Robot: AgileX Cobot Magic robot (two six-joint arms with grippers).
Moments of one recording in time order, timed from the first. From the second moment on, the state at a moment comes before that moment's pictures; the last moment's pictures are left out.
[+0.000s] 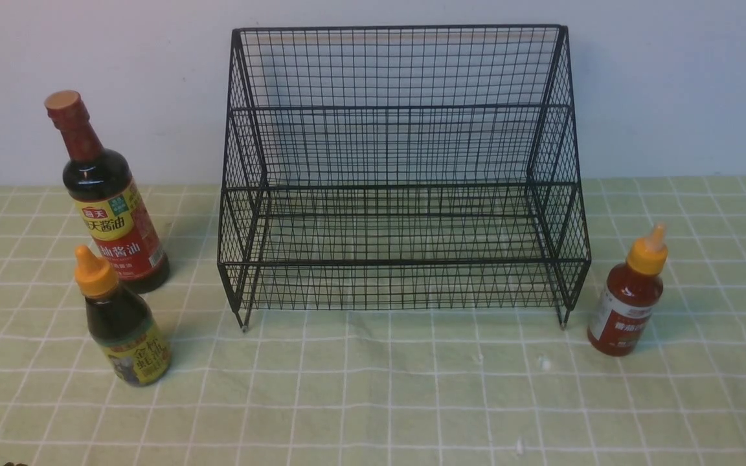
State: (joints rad) right arm -0.04 -0.01 0.03 1.02 -0.05 -0.02; left arm -0.06 -0.01 0.02 -0.09 0.39 0.16
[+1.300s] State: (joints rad) right arm -0.03 1.34 -1.14 0.36 0.95 -0.22; left arm -0.06 -0.01 0.02 -0.09 0.39 0.16
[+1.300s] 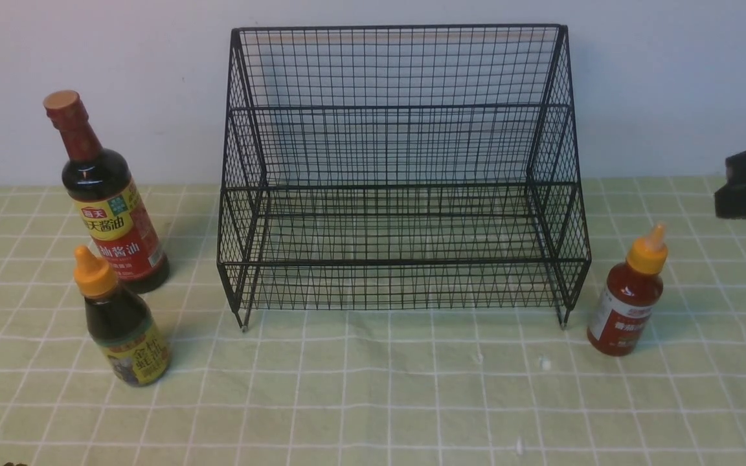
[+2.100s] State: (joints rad) right arm 0.10 1.65 -1.14 0.18 0.77 -0.14; left arm -0.06 -0.01 0.02 -0.09 0.39 0.16
